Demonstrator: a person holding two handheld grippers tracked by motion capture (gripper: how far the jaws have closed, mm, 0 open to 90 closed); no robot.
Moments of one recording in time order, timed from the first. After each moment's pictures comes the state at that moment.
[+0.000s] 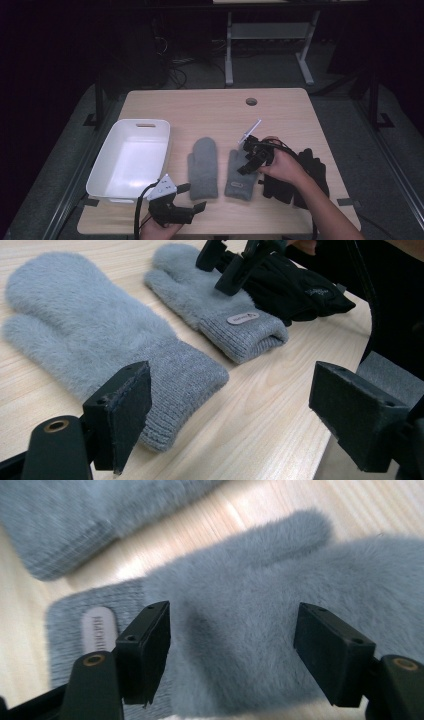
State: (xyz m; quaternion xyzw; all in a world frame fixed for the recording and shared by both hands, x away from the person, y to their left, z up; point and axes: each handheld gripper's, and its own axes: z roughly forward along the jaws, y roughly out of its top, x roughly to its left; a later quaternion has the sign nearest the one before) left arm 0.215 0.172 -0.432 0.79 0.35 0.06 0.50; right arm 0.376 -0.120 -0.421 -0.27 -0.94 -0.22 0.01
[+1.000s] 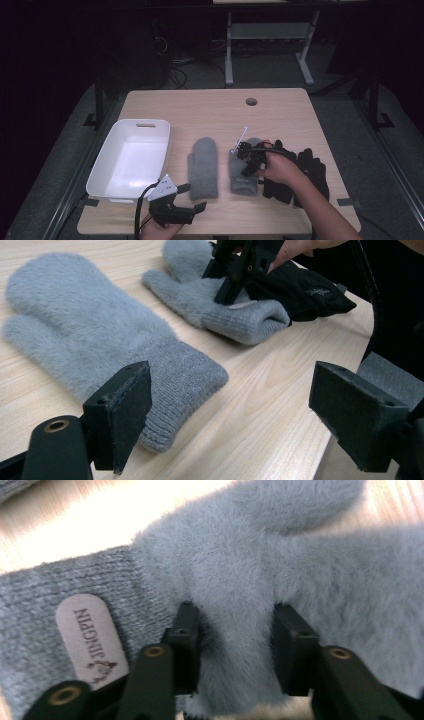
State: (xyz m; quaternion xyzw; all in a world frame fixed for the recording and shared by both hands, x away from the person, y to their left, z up) left arm 0.214 0.172 -0.432 0.79 0.35 0.07 0.50; right arm 0.373 -0.102 -0.434 -0.23 -0.97 -0.11 -0.02
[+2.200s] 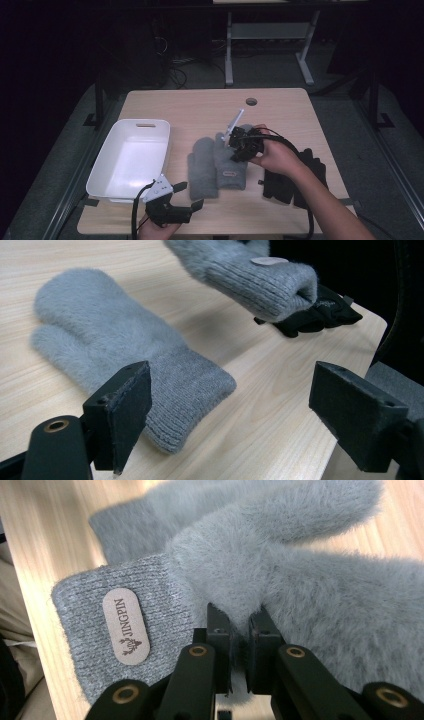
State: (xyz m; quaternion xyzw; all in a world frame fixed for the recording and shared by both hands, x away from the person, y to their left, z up) left arm 0.210 0.178 -0.427 0.78 0.36 0.09 0.51; right arm 0.351 -0.075 -0.339 -0.17 -0.96 -0.19 -0.05
